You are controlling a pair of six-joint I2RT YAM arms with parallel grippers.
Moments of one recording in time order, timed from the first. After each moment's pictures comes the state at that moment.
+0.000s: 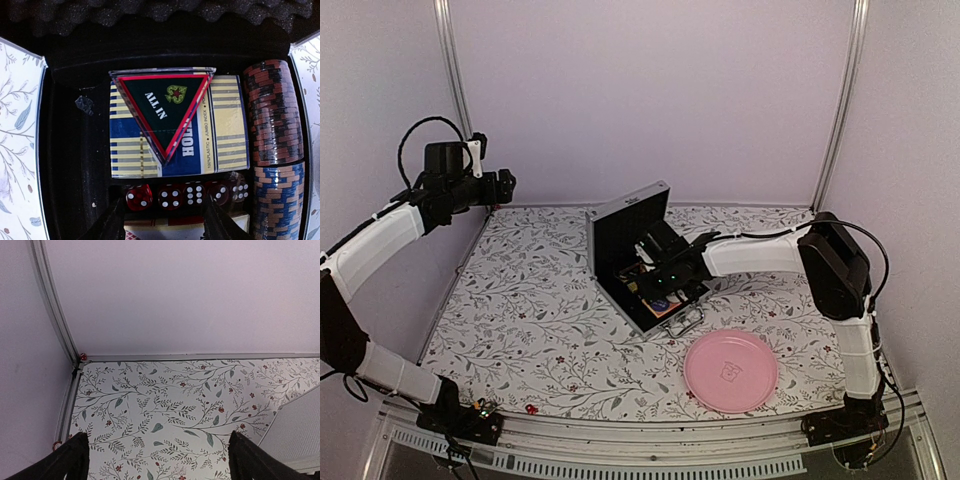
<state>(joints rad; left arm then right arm) -0.16 1.34 1.18 -0.22 -0.09 -0.08 0.90 2.19 1.60 -0.37 0.16 0.24</state>
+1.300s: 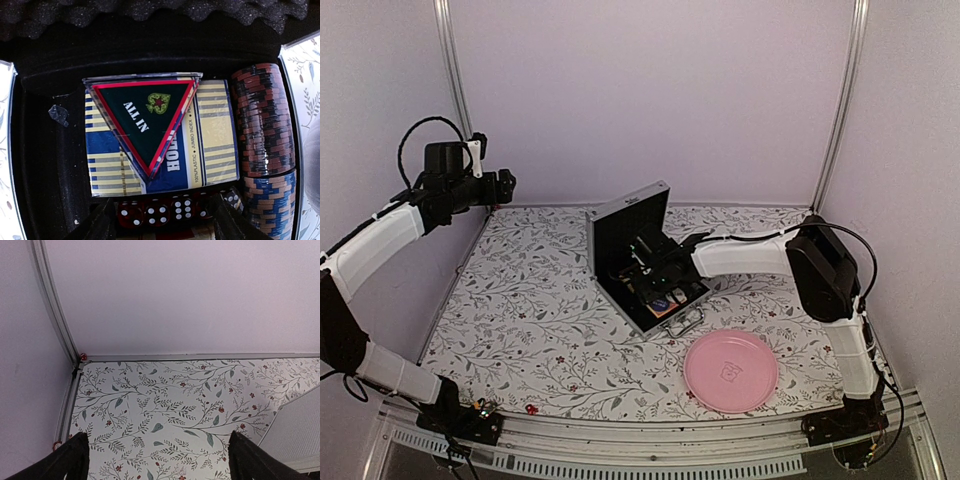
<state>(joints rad) -0.16 1.34 1.18 -0.22 -0.09 -0.08 0.92 2.26 1.70 -0.45 0.29 0.25</state>
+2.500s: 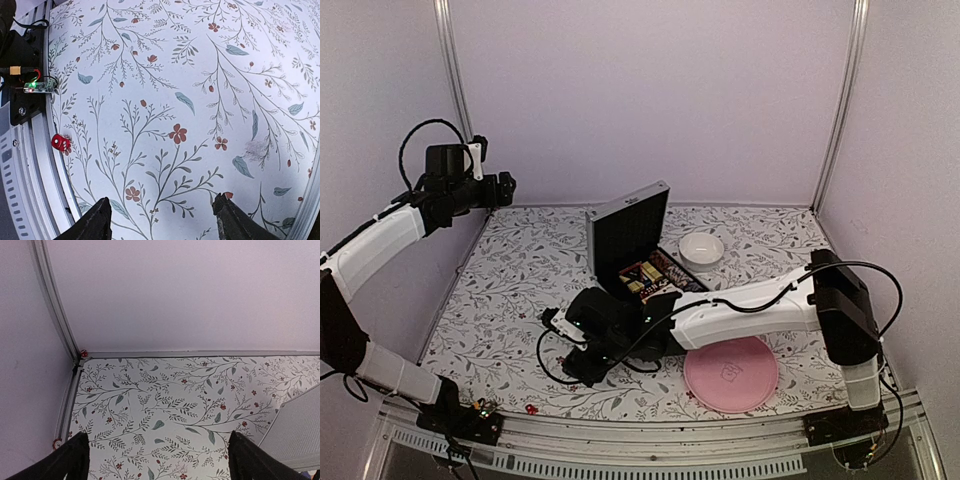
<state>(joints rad) -0.16 1.34 1.16 -0.22 -0.09 -0.08 1.32 2.13 1.62 -0.31 0.06 0.15</state>
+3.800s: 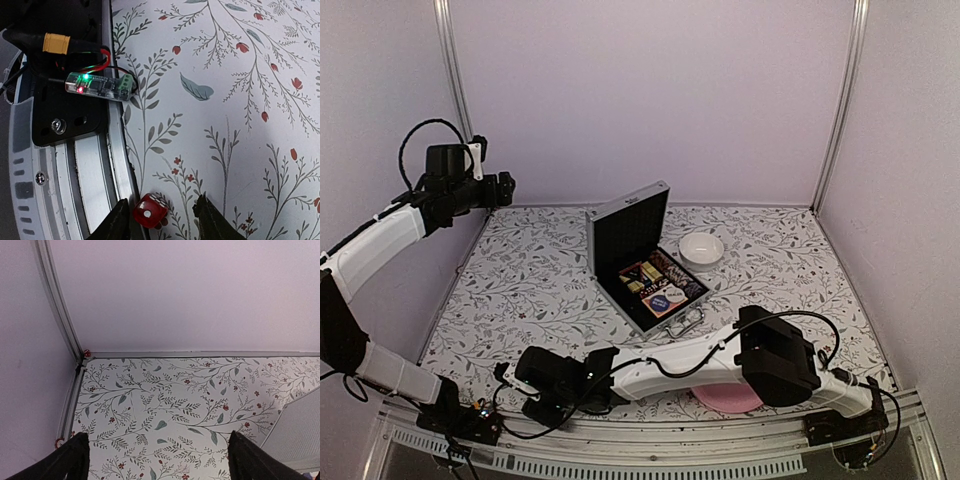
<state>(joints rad) -0.16 1.34 1.16 -0.22 -0.12 -0.08 1.48 2.51 2.01 -0.31 -0.01 0.16</state>
